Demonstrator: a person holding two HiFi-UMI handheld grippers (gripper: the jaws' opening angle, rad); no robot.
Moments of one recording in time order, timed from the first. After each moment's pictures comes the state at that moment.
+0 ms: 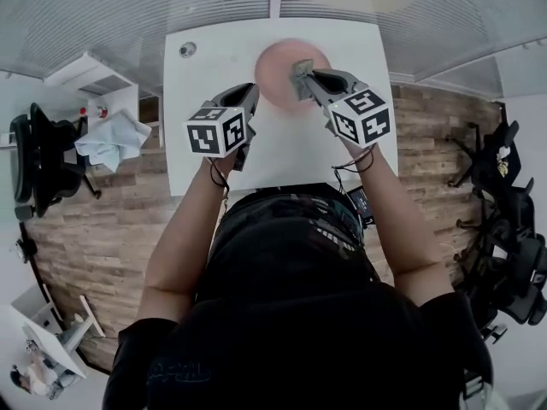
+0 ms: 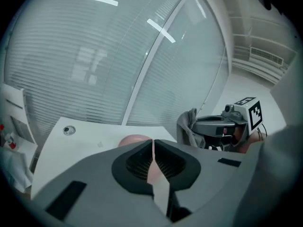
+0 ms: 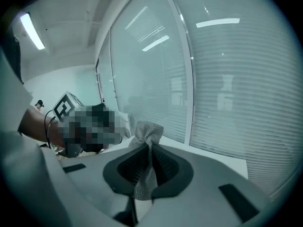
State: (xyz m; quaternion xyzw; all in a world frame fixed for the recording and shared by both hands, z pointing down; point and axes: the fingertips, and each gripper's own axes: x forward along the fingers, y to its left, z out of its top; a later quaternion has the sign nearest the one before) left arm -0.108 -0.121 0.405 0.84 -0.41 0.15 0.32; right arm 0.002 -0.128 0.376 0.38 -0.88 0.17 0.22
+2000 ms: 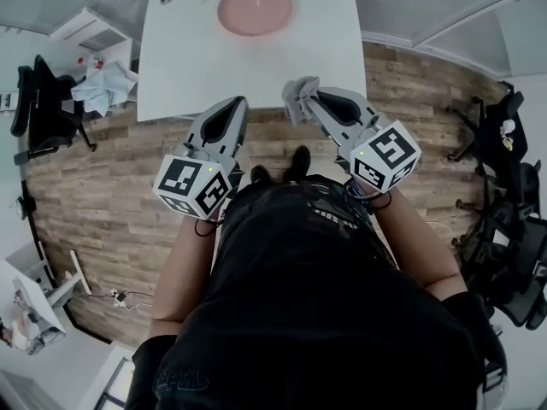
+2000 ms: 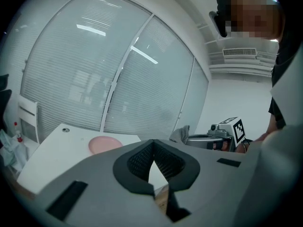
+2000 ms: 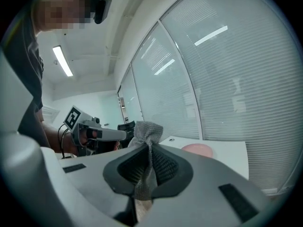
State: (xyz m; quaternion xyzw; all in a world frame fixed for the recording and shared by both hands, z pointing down) left arm 0.017 0.161 0.289 0.87 -0.43 0.06 0.21; right arm 0.124 0.157 0.300 0.30 -0.94 0.15 0.08
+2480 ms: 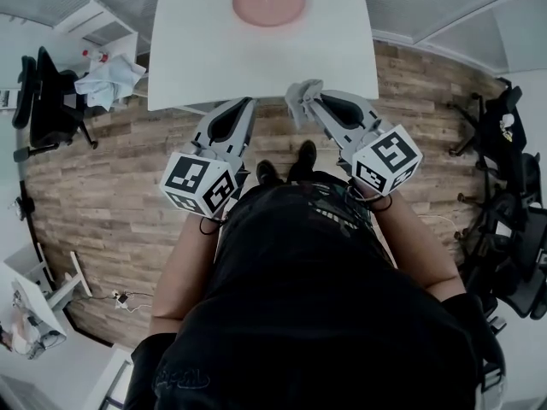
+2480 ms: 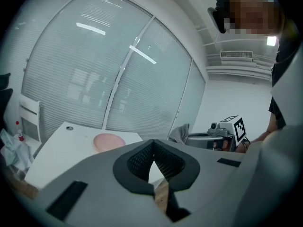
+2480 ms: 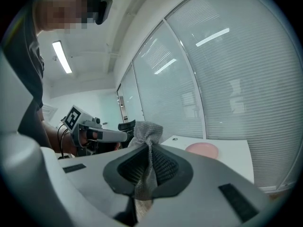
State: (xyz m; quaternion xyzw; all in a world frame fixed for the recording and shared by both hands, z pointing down) left arm -0.025 0.198 0.288 0.88 -0.42 0.06 0.22; right arm 0.077 0.196 0.294 0.31 -0.93 0.15 0.08
